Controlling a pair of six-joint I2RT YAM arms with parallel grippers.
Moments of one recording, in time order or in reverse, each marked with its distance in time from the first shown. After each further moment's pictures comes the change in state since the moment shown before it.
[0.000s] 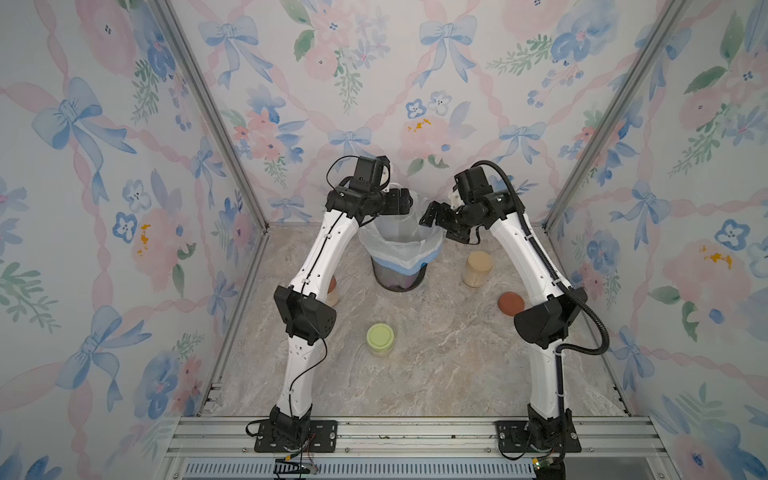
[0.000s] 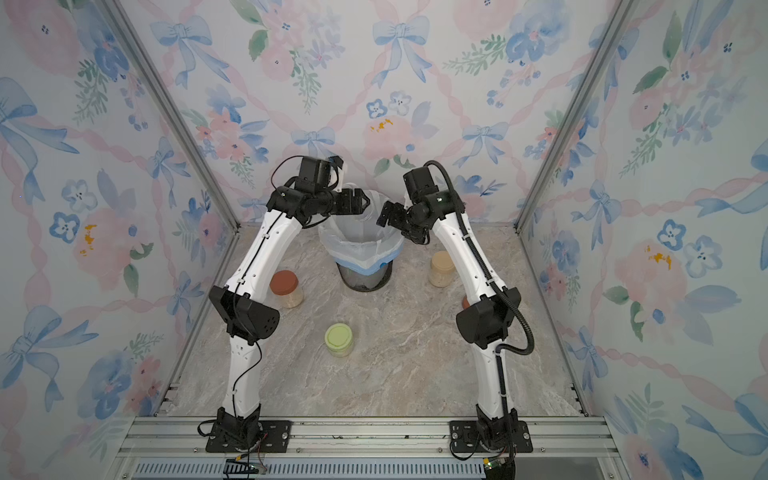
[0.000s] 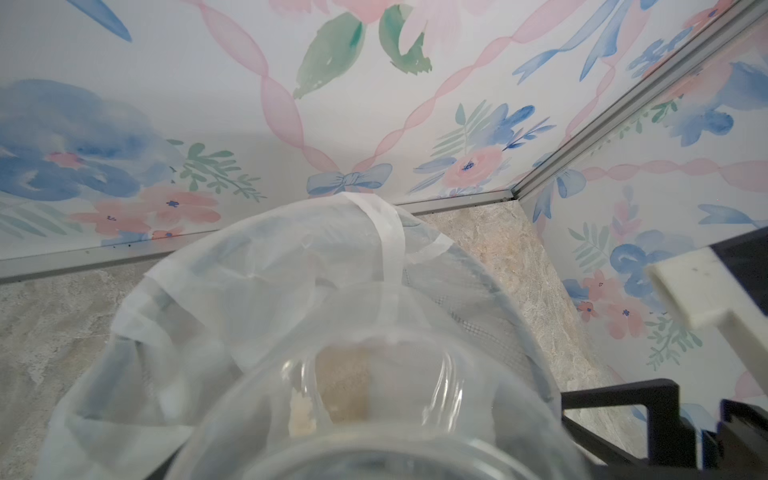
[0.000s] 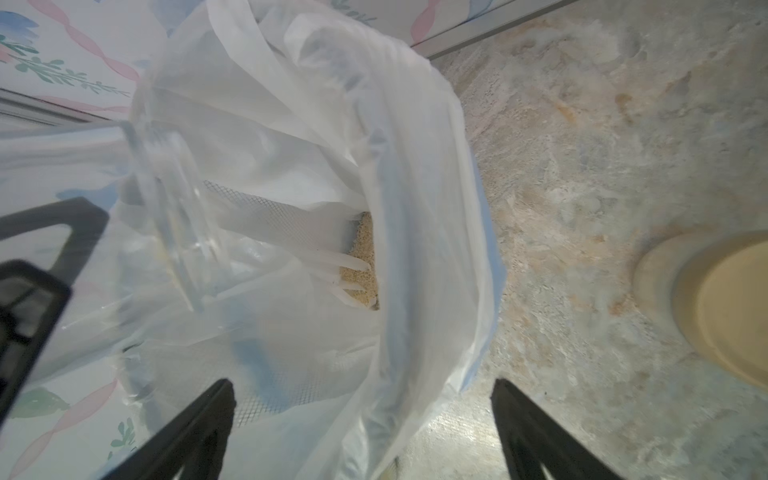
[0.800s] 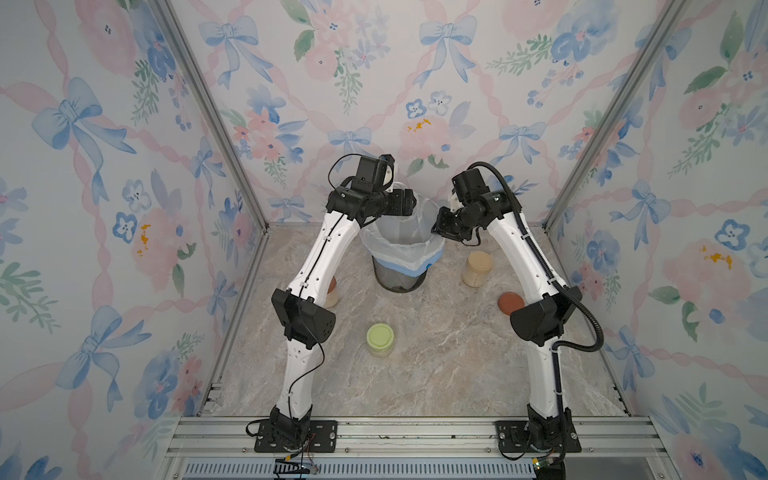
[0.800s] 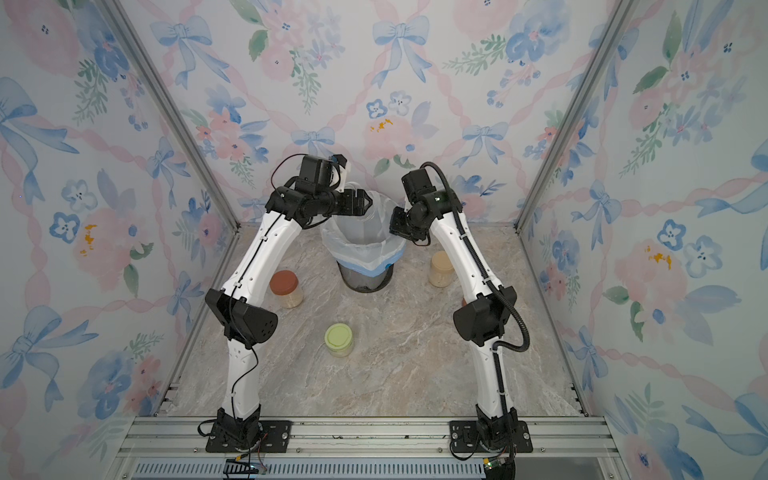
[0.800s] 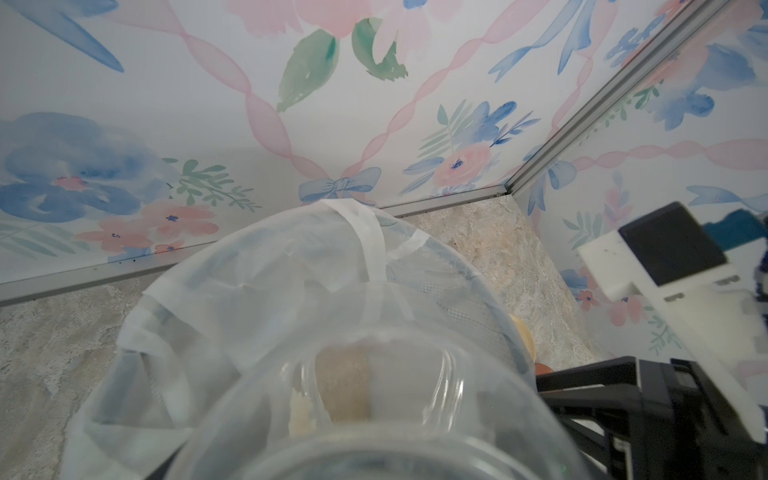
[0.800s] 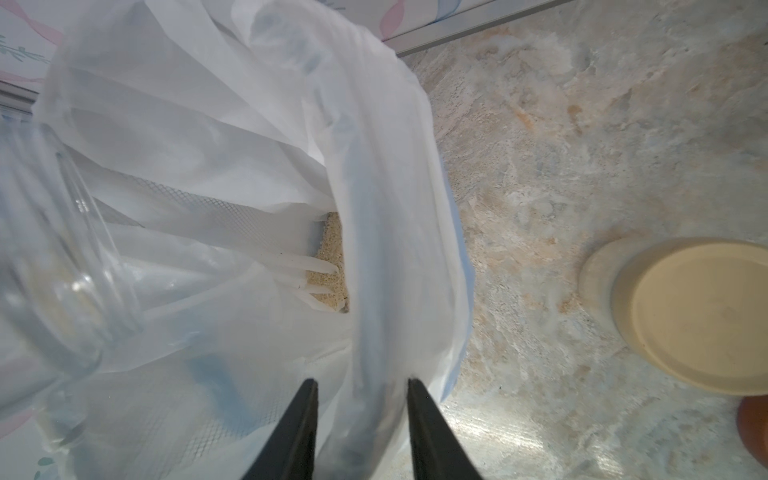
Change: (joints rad) left arm -0.038 -0.036 -0.031 0.003 -0.014 0.035; right arm 0.006 0.055 0.062 -0.071 0.056 -0.077
